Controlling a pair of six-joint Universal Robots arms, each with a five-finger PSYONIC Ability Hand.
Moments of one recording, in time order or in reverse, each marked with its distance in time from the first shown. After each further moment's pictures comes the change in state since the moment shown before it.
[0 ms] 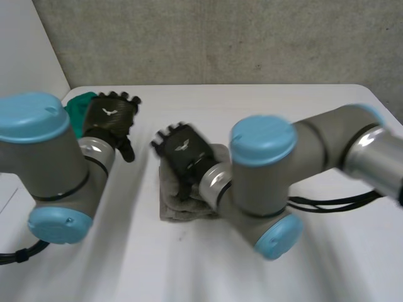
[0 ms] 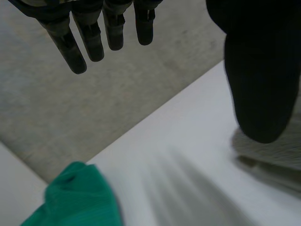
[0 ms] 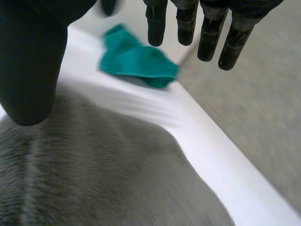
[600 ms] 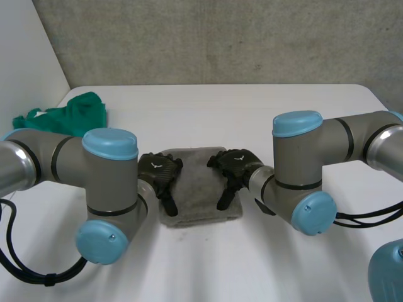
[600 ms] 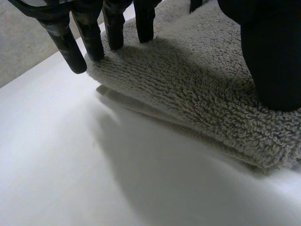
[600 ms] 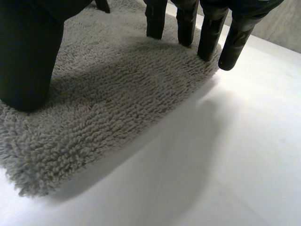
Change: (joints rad) left arm -0.115 -0.287 0.152 -0.237 0.046 -0.073; right arm -0.217 0.122 -0.045 0.238 -0.003 0.242; left_hand 0.003 0.001 0.000 0.001 0.000; right_hand -0.014 0.000 0.000 0.000 0.000
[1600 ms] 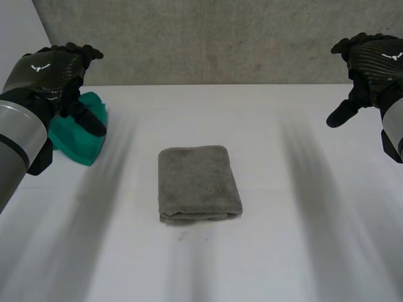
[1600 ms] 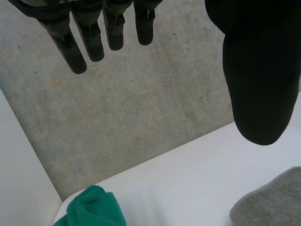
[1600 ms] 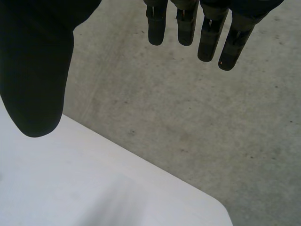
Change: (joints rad) left arm 0.195 0.694 -0.173 -0.066 0.002 -0.167; right arm -0.241 -0.823 0.463 -0.152 0.254 -0.006; left_hand -0.003 -0.001 0.000 -0.001 0.000; right_hand 0.000 0.000 0.000 0.000 0.000
